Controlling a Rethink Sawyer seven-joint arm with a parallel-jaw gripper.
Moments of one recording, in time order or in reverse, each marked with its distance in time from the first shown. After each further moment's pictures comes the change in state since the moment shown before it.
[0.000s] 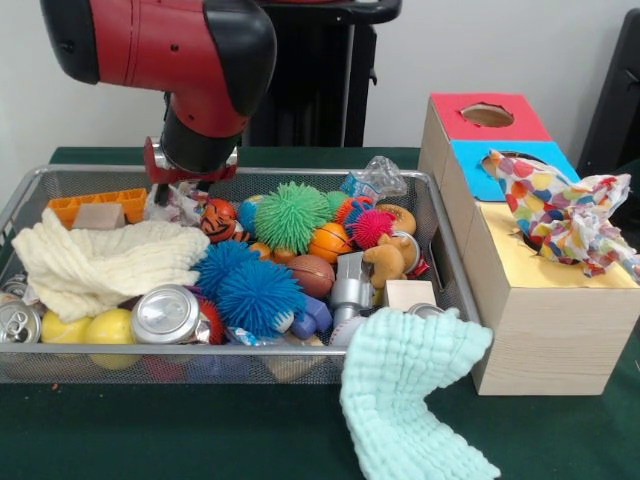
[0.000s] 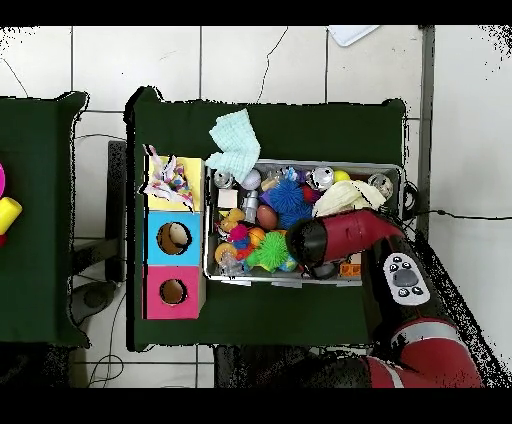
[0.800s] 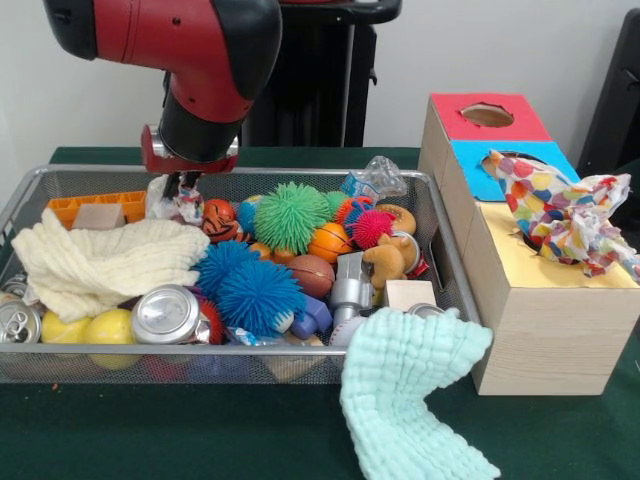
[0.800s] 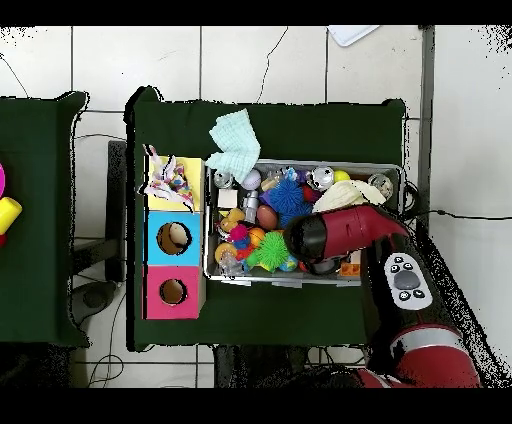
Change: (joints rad) arm 0.014 -0.041 0.002 0.001 0.006 0.004 0.000
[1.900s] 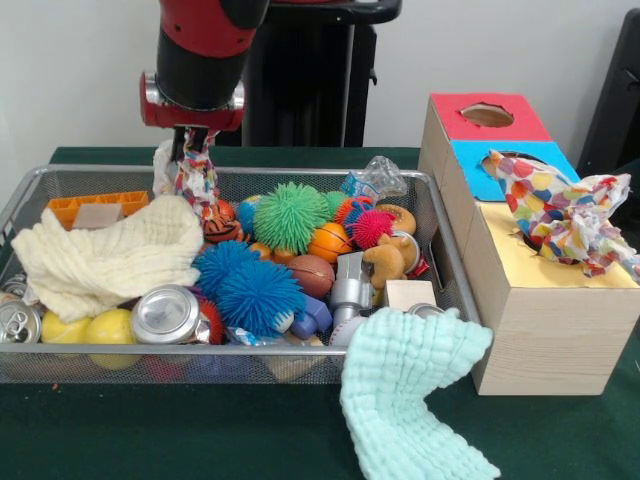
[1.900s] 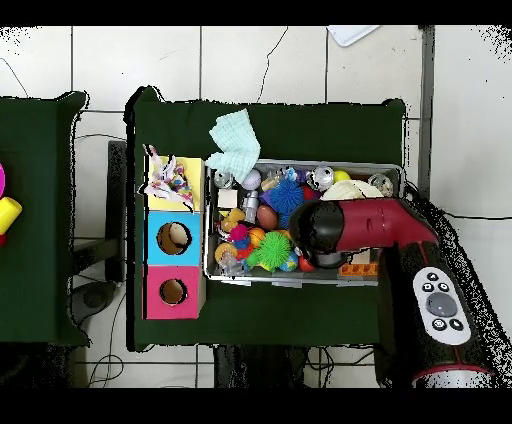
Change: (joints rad) arm -0.036 -0.164 0.041 0.039 0.162 0.062 0.000
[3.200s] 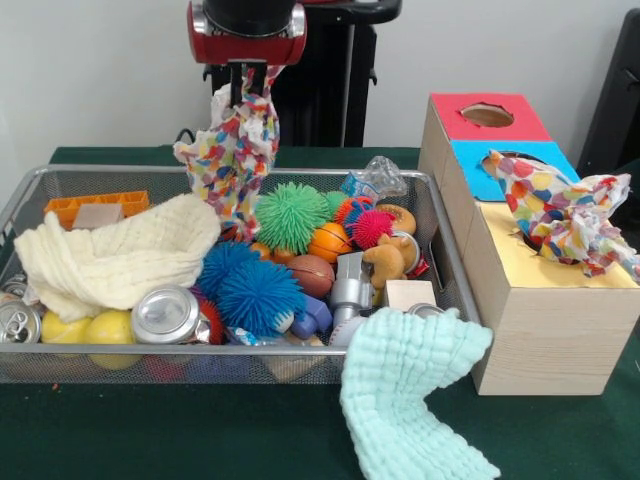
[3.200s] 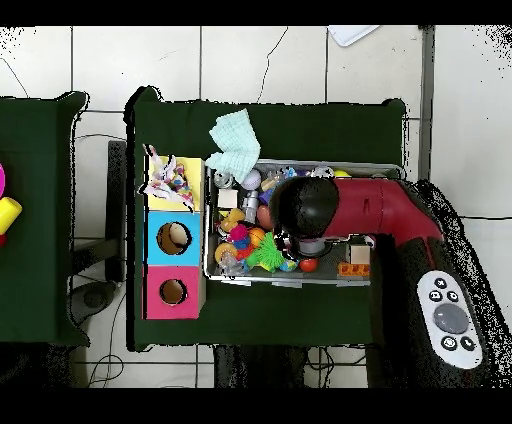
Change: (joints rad) arm 0.007 -0.122 0.091 0.007 0.167 0.175 0.000
